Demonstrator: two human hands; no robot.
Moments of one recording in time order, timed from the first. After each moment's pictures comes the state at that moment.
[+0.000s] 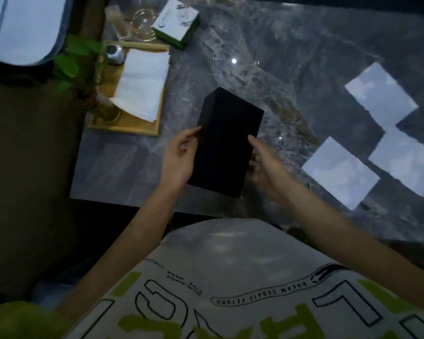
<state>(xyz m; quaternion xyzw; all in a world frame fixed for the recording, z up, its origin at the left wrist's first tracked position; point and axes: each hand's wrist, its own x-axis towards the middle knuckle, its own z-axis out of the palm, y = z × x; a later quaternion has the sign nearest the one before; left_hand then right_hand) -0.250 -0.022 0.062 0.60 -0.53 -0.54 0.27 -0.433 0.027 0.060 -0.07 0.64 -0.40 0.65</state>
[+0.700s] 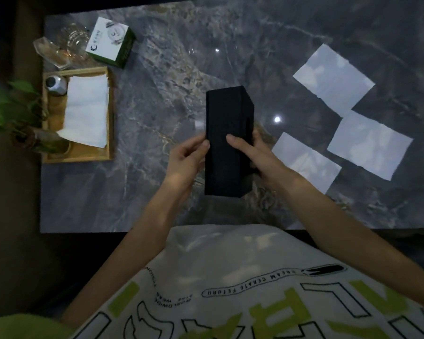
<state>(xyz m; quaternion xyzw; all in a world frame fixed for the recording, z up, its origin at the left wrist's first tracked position) -0.408 -0.015 0.077 0.56 -0.40 -0.70 0.21 -0.571 0.040 0.049 -0.16 0.62 -0.43 0.64</state>
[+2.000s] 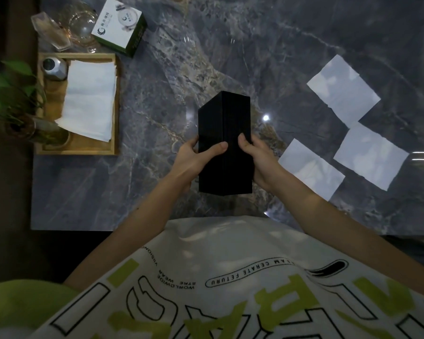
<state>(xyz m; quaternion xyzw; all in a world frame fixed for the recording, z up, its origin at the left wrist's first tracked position) -0.379 -0.055 0.051 0.57 -0.40 -0.71 0.11 -0.535 0.010 0.032 -0.10 0.57 -0.47 0.67</state>
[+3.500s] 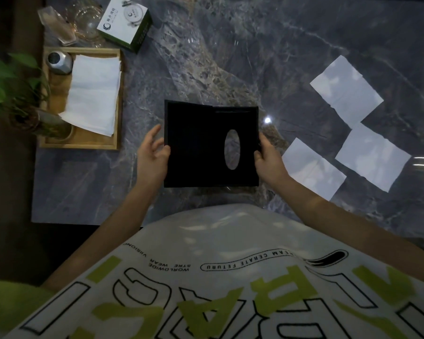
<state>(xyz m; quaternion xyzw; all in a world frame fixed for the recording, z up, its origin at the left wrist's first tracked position) -0.302 -0.061 0.020 0.62 -0.49 -0.57 0.24 -0.559 0.032 -0.018 -0.38 0.77 -0.25 0.46</state>
